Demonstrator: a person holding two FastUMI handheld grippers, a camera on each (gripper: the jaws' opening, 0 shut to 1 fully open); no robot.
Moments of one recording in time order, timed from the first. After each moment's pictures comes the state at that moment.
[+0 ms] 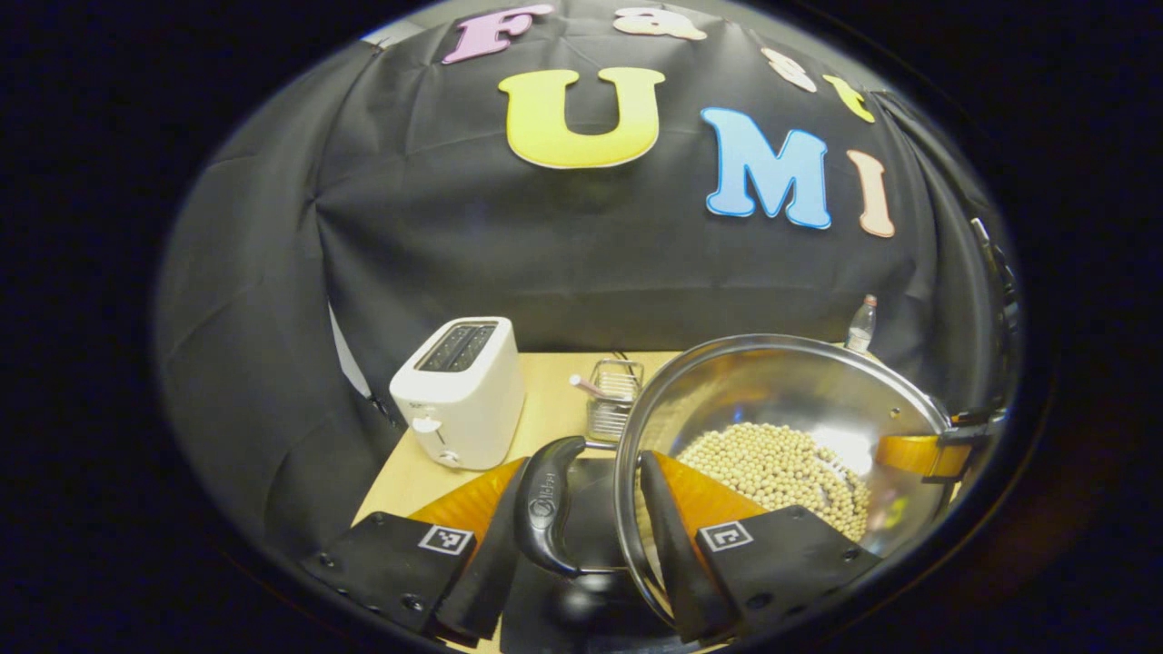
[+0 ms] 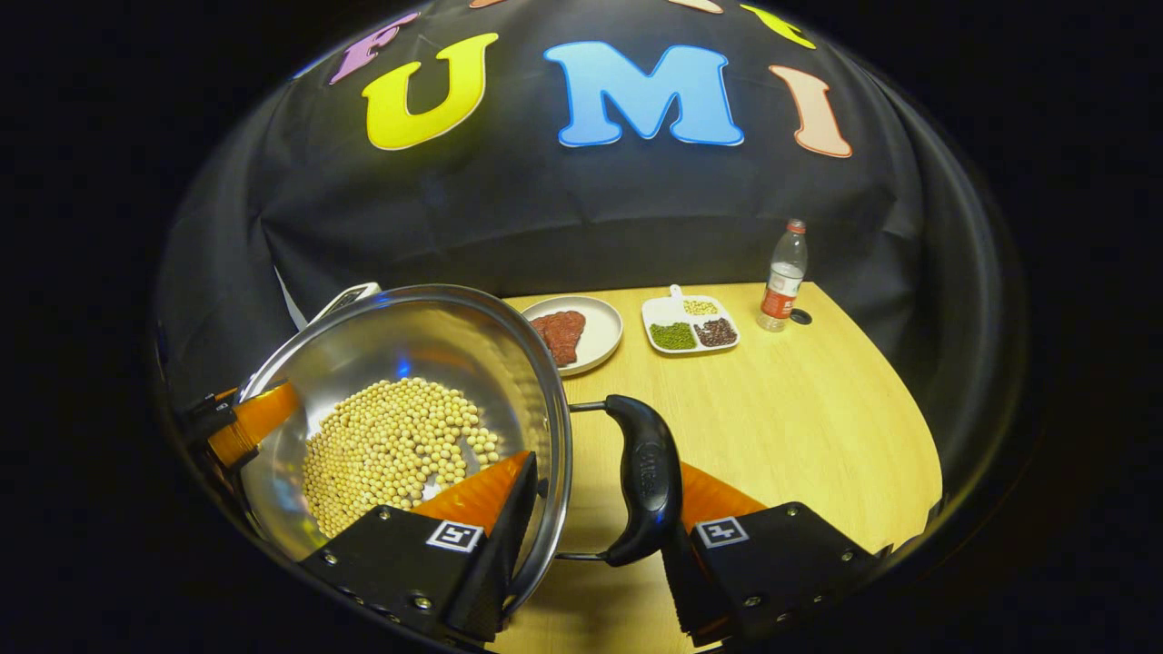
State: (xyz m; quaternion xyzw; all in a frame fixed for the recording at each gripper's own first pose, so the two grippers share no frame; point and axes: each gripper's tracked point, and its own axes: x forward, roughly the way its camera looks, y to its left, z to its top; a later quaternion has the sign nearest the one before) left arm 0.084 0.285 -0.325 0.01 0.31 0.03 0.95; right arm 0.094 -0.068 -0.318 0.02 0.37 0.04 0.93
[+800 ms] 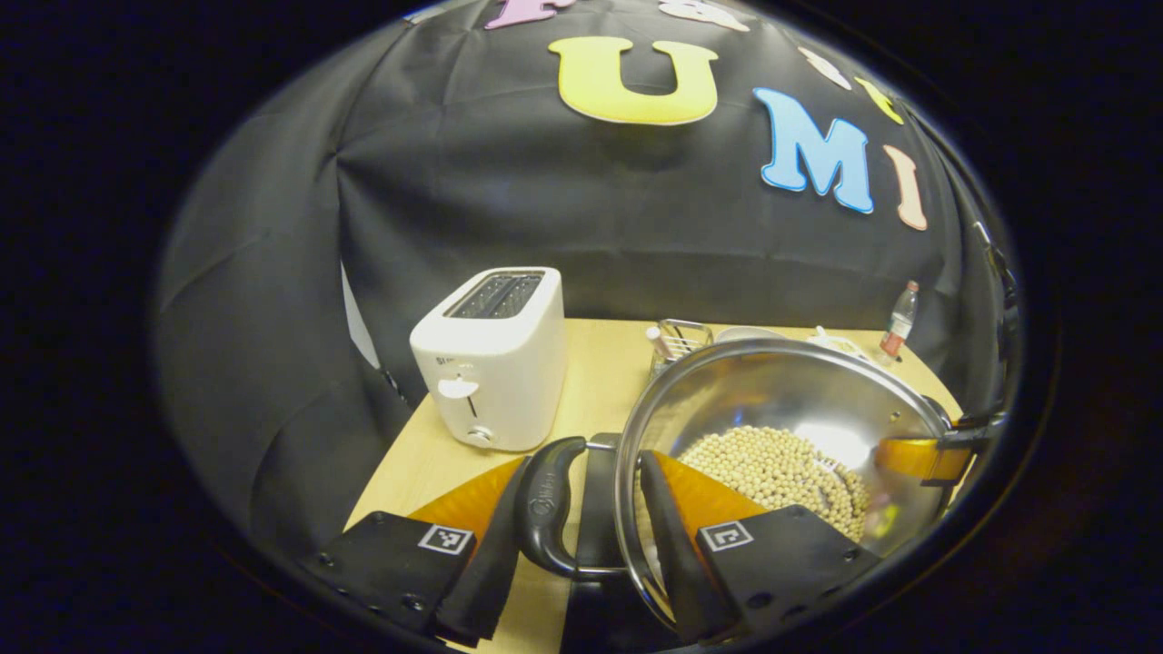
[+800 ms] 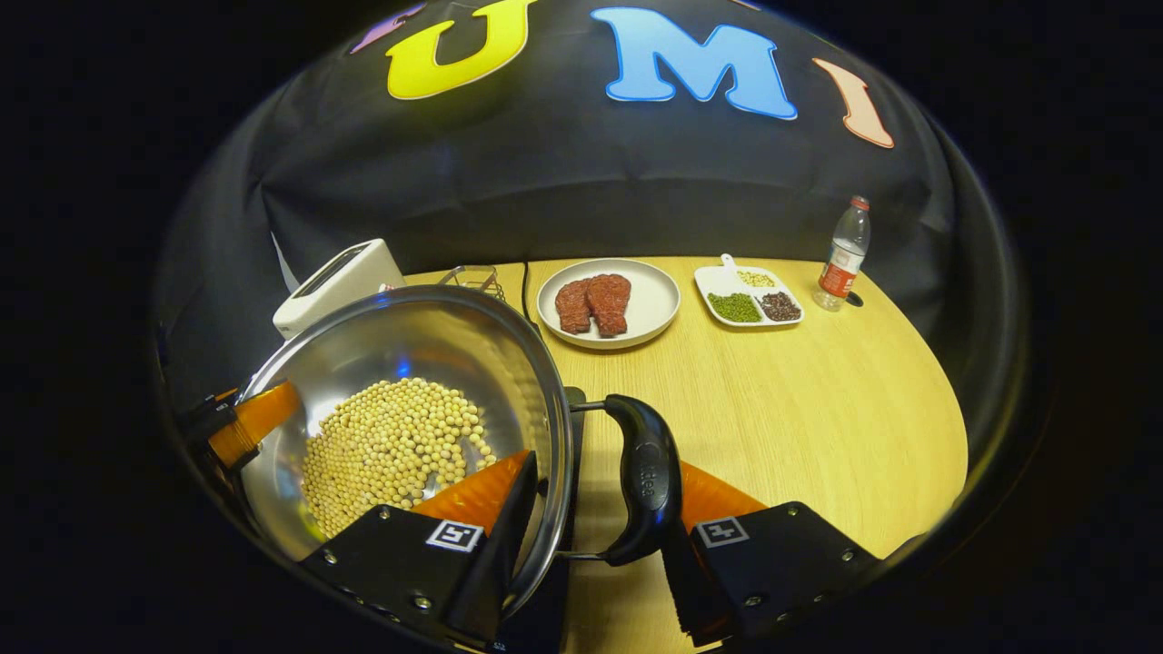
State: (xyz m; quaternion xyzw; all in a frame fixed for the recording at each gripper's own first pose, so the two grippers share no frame) left arm 0.083 0.333 -0.375 -0.01 0.34 0.05 0.94; right arm 0.116 -0.069 -0.318 0.01 0.40 0.06 0.92
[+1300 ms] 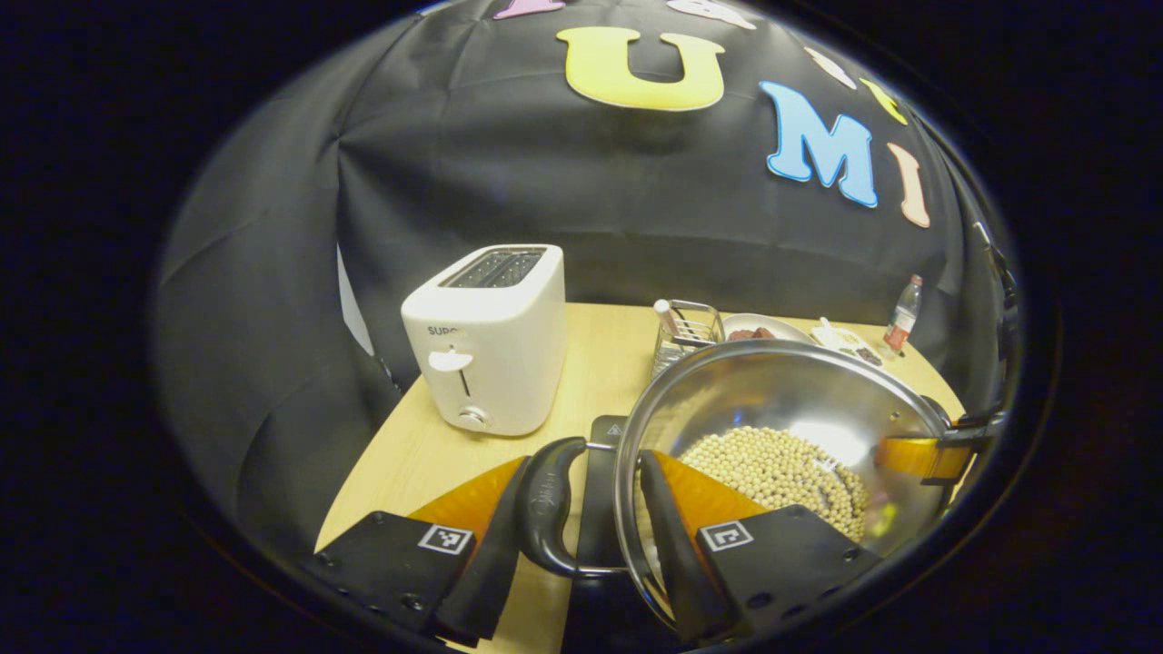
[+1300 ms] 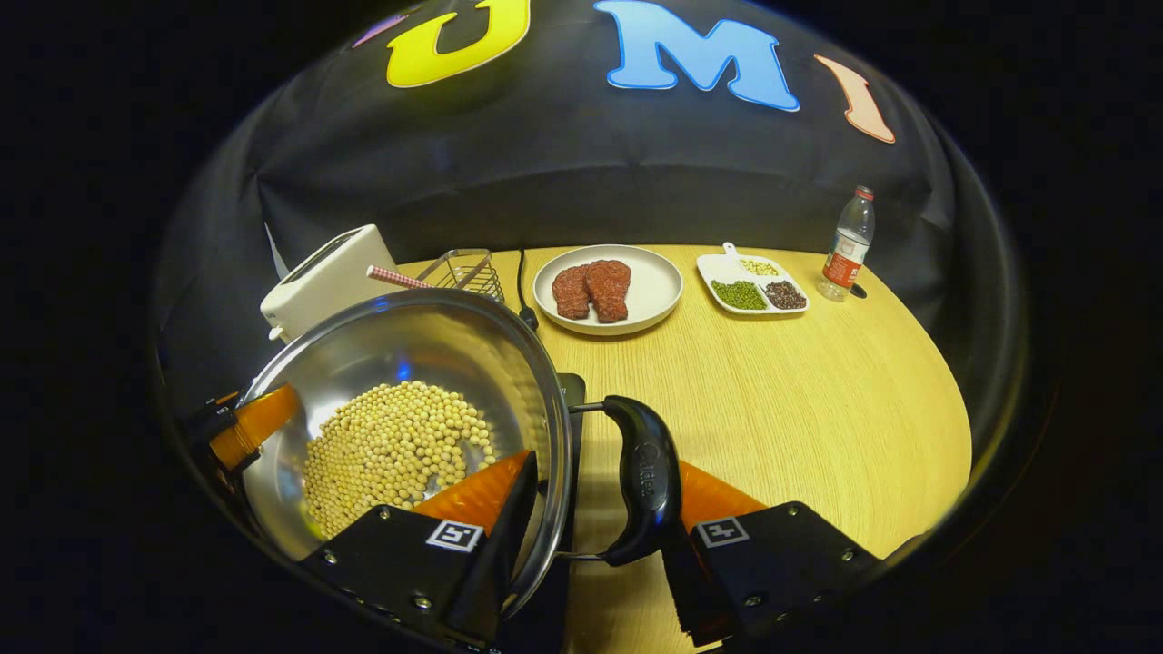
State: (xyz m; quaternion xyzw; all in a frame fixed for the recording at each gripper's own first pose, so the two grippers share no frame) left arm 0.085 0.337 -0.379 -0.02 0.34 0.05 0.94; right arm 0.114 -0.077 -0.311 0.00 0.40 0.05 0.91
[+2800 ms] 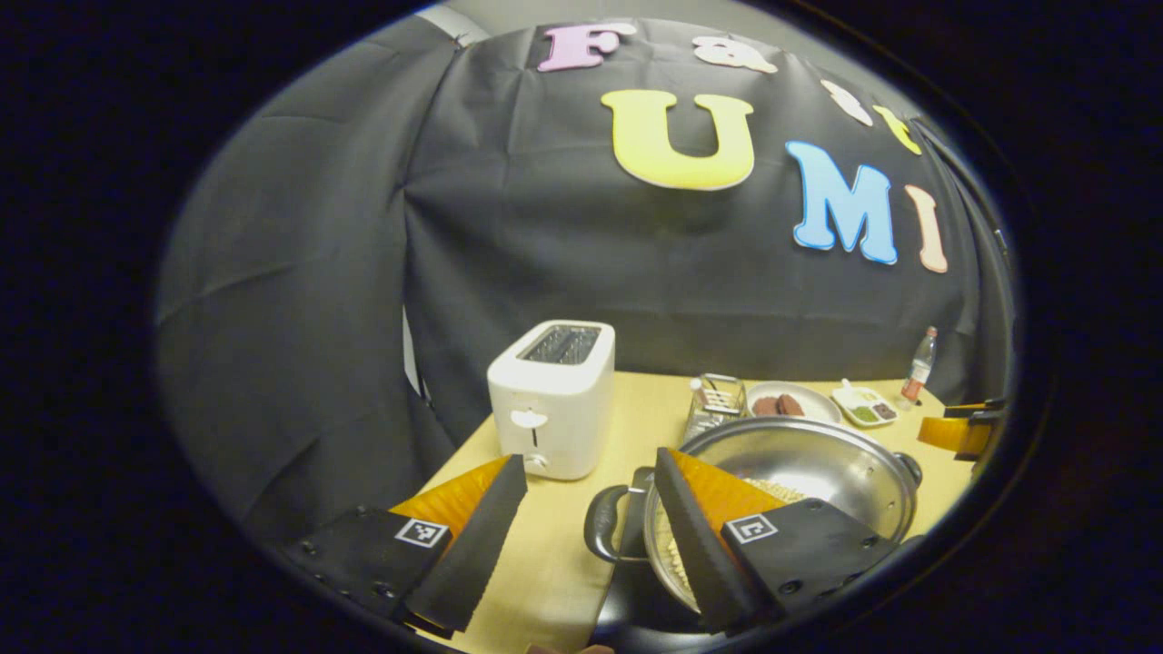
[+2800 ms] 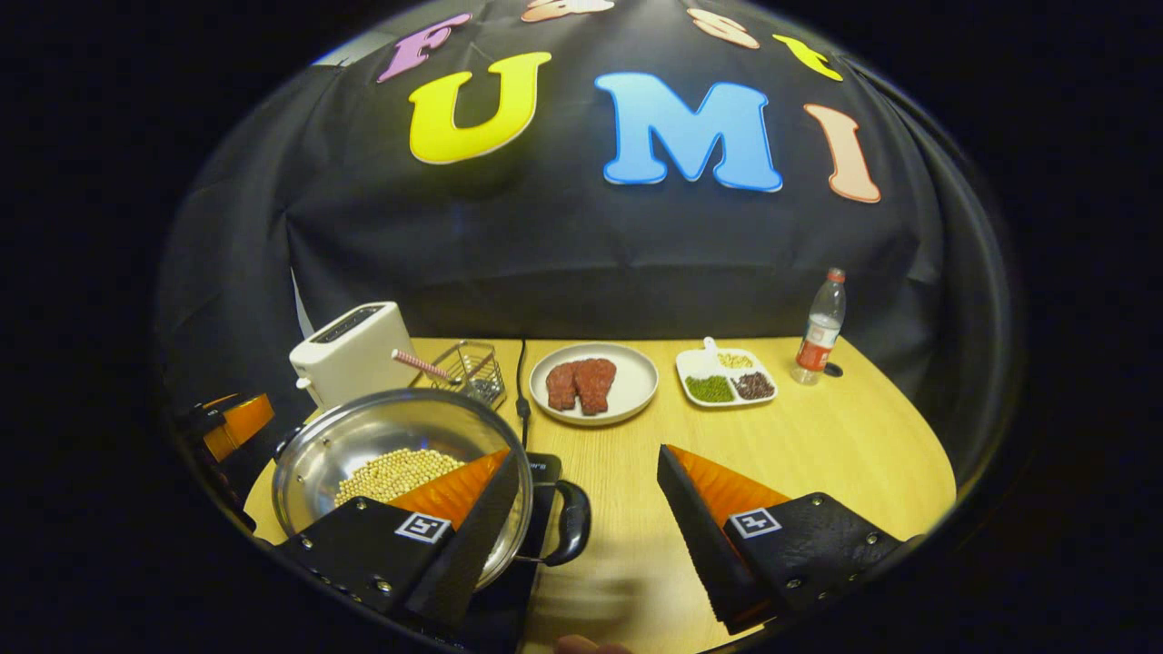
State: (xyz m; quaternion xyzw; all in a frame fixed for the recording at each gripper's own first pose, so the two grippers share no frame) left arm 0.062 0.357 -0.256 0.00 0.23 0.12 0.97; right arm 0.108 -0.147 -0.150 0.00 0.25 0.07 0.97
